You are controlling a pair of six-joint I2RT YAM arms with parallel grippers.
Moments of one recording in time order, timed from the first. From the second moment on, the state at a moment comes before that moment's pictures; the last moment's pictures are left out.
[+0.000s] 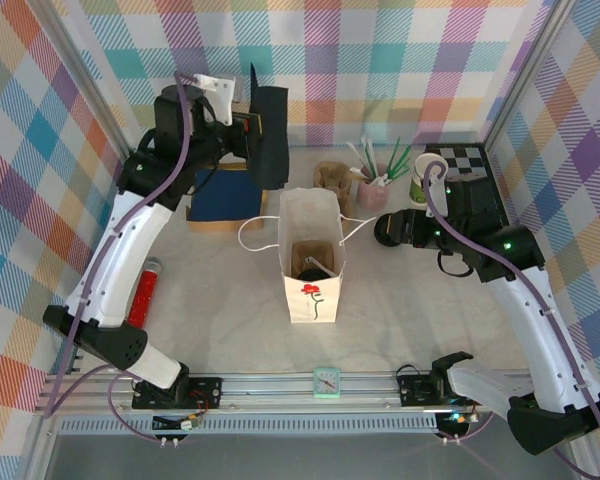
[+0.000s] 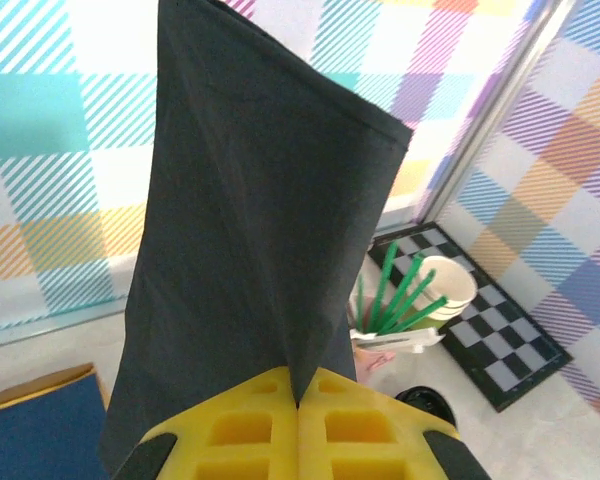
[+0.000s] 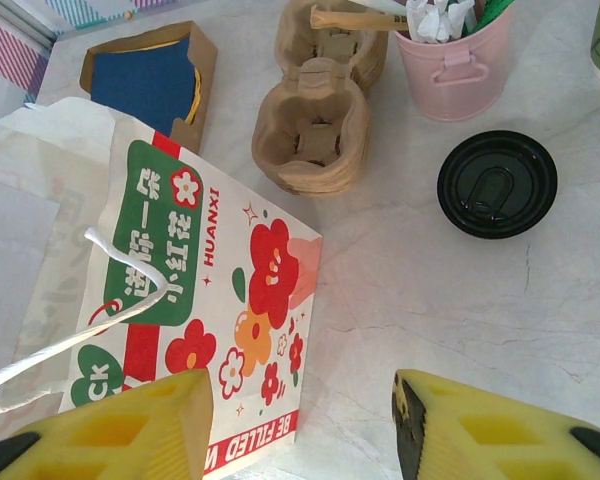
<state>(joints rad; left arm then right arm) -0.43 1.51 1.93 -0.67 0.15 -0.19 0.33 1.04 1.35 -1.05 -0.18 0.37</state>
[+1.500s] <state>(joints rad) -0.67 1.28 1.59 -0.36 0.27 -0.26 0.33 1.03 1.35 -1.04 -0.22 0.39</state>
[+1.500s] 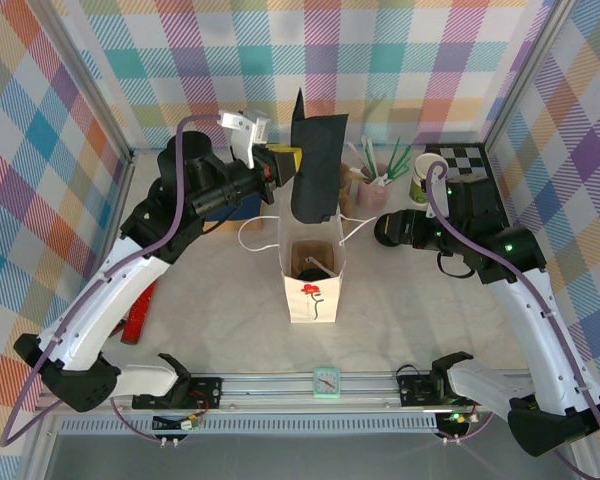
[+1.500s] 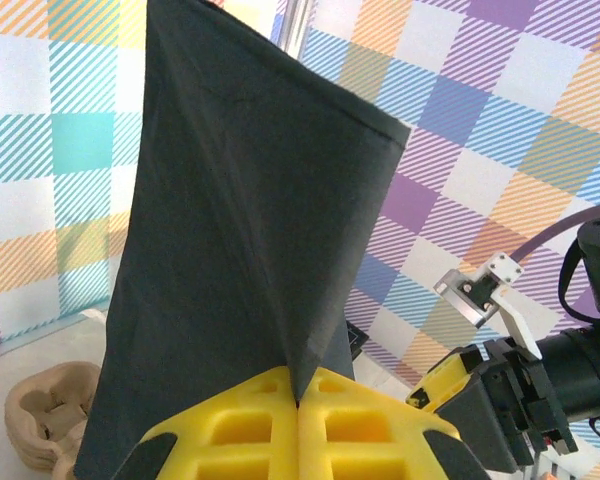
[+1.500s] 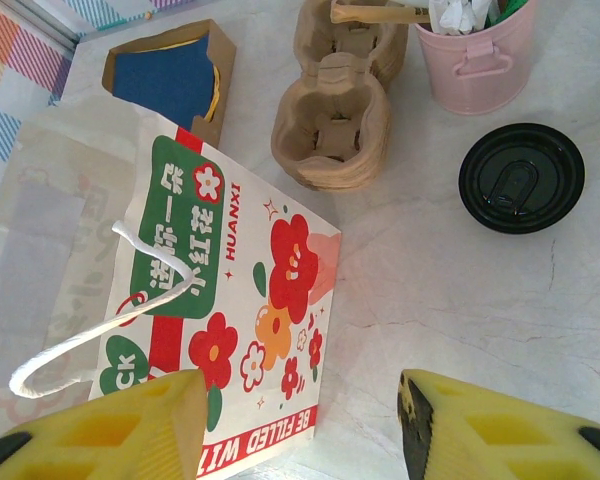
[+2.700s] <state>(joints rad) -0.67 1.15 1.15 0.00 0.20 -0.22 0.33 1.02 1.32 -1.01 -0.22 0.41</state>
